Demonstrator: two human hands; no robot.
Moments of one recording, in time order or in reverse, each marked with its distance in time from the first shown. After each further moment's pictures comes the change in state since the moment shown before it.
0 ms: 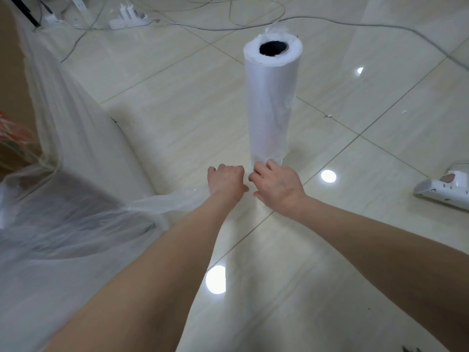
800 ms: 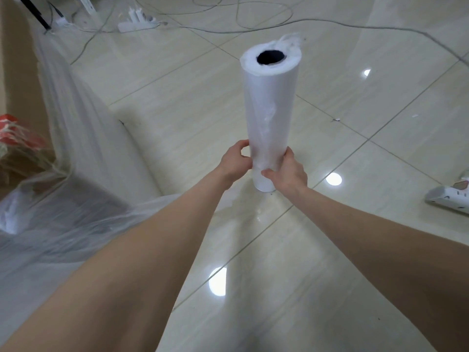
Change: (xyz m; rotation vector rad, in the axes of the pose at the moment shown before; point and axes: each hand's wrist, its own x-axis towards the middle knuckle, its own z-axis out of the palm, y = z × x) left_hand 0.016 -0.012 -0.046 -1.180 -0.212 -0.120; right_hand 0.035 0.012 0.003 0.956 0.006 0.831
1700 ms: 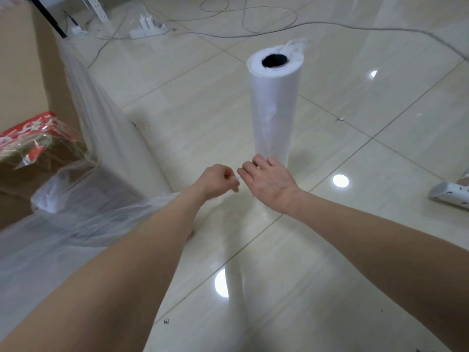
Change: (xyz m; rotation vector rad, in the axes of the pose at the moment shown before) left_hand -0.038 -0.039 -0.042 0.499 0.024 -0.034; right_hand -0.055 -0.024 0.002 -1.210 0.191 -1.104
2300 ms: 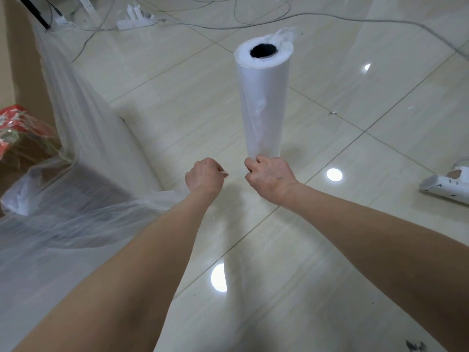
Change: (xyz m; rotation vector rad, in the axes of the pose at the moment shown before) left_hand 0.010 0.009 0.023 0.214 0.330 -0.204; right_hand -0.001 0.014 0.002 0.231 -0.296 0.061
